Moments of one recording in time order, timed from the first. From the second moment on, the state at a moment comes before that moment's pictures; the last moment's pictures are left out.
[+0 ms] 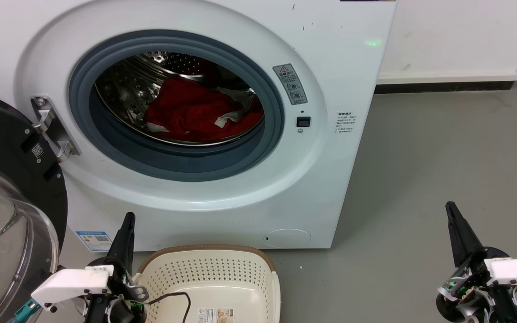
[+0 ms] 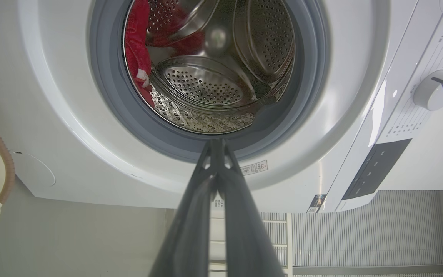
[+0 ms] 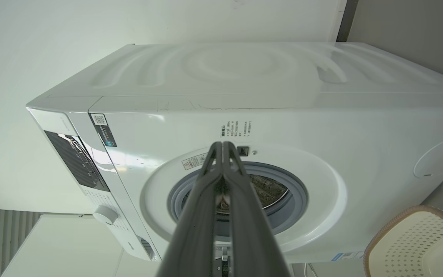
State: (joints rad) left arm -0.11 0.05 0.11 0.25 -1.61 -0.13 0.11; right arm -0.10 -0.05 -0.11 0.25 1.62 0.13 0.11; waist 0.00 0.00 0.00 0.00
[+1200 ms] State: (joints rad) left arm -0.11 0.05 0.11 0.25 -1.61 -0.13 0.11; right arm -0.10 -0.05 -0.11 0.25 1.62 0.13 0.11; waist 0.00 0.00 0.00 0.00
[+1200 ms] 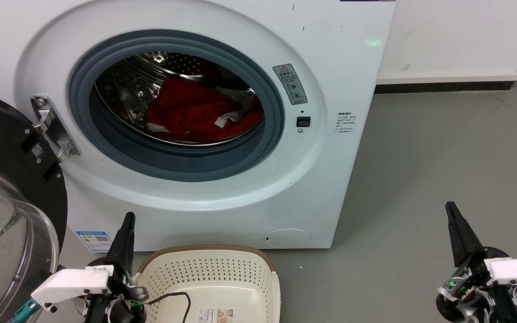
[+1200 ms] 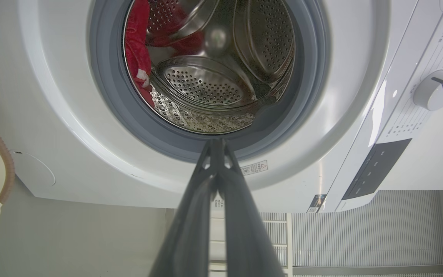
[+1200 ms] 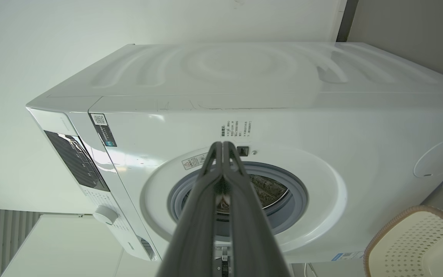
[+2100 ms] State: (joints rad) left arm -0.05 0.04 0.10 0.16 -1.26 -0.06 0.01; right arm -0.04 -0.05 -0.10 0.16 1.24 0.13 0.02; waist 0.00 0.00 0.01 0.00
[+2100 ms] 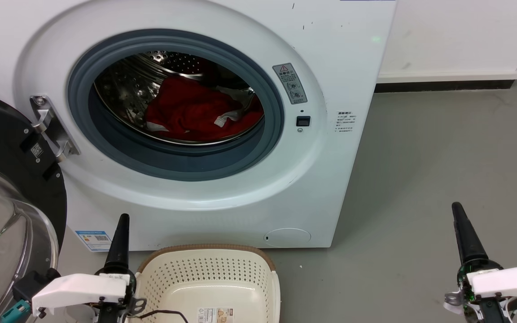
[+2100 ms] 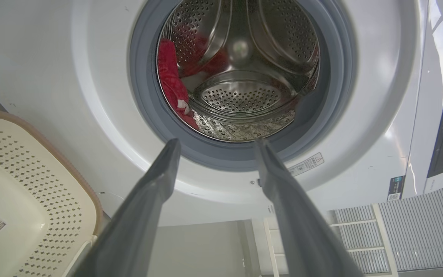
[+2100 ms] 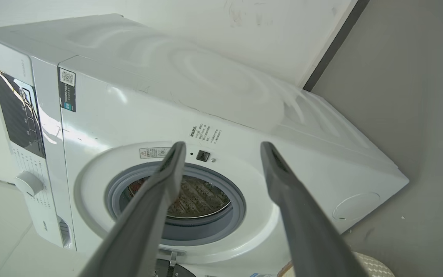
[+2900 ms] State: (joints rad) left arm -0.01 0.06 0.03 0.07 -0.79 0.03 -0.07; right arm 0.01 -0.05 -0.04 0.04 0.70 0.13 -0.07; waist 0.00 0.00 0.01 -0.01
